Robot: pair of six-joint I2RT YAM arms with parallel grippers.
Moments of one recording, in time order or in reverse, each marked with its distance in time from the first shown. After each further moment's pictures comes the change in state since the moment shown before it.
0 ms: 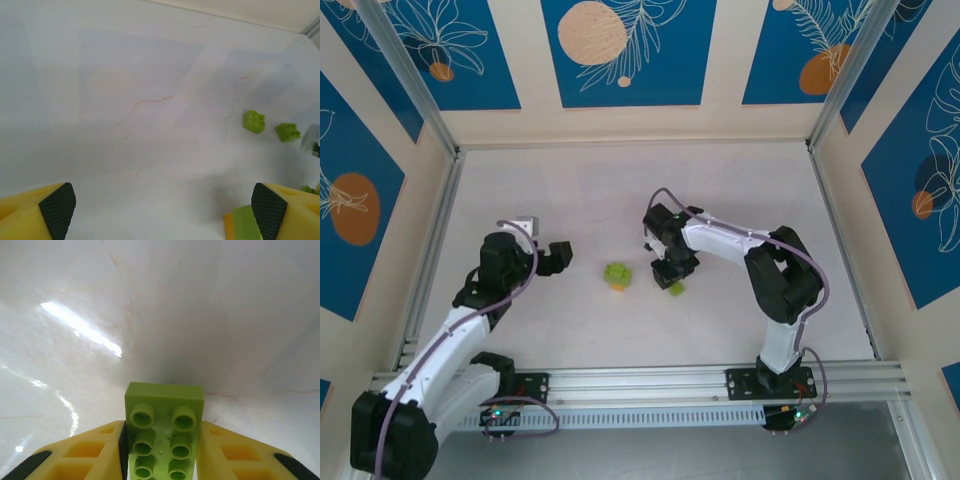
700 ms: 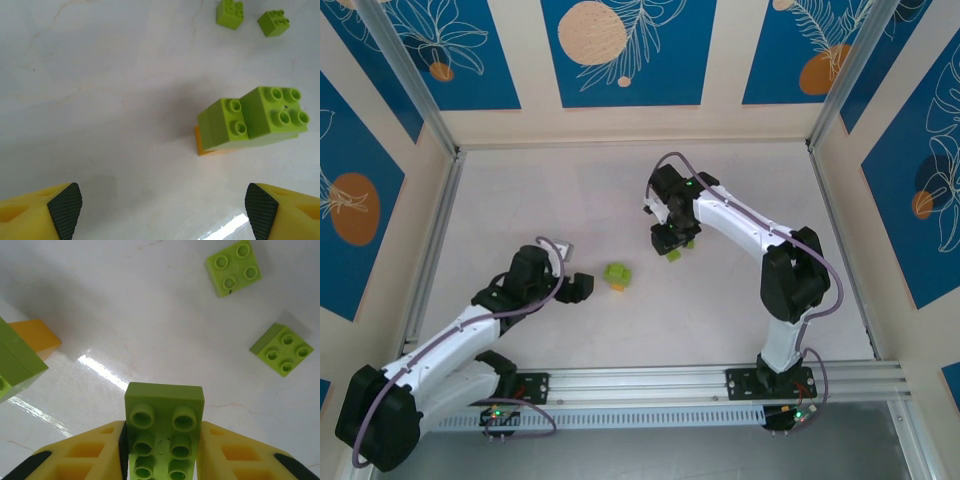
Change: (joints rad) left arm -0.236 0.087 -0.021 -0.150 -0.019 0.008; right arm -0.074 -0.012 0.281 -0.142 -0.003 -0.053
